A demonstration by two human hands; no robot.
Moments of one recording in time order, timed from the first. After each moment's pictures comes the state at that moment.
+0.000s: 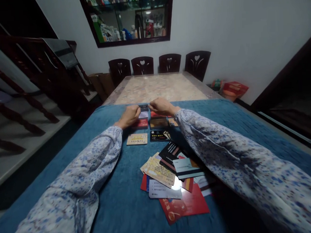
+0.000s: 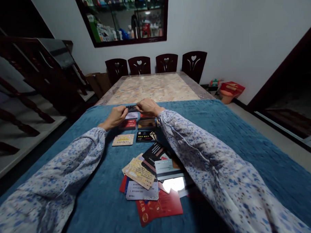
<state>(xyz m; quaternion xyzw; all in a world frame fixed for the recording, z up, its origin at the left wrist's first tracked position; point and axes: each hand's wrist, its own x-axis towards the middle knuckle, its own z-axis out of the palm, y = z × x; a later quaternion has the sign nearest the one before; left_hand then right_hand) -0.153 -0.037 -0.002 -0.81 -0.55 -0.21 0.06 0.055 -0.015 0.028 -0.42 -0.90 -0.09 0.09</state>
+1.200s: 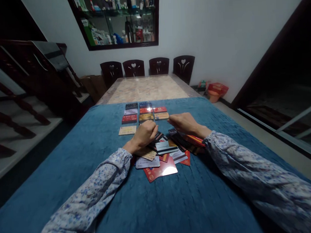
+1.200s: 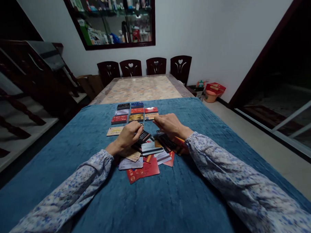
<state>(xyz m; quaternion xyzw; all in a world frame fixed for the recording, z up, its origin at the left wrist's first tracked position) -0.045 -0.177 -0.023 -0.89 -0.36 -0.29 0.06 0.193 -0.164 -0.001 -0.44 -0.88 -0.12 0.13</state>
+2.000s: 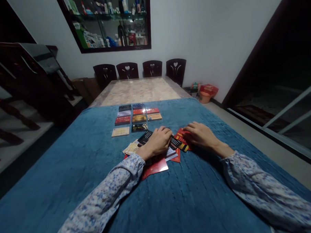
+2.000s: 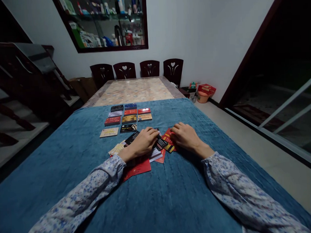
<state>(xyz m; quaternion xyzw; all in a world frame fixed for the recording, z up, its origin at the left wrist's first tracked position) 0.031 -0.210 -0.028 -0.94 -0.31 -0.13 0.00 0.276 -0.230 -0.029 -0.52 -0.84 -0.12 0.08</state>
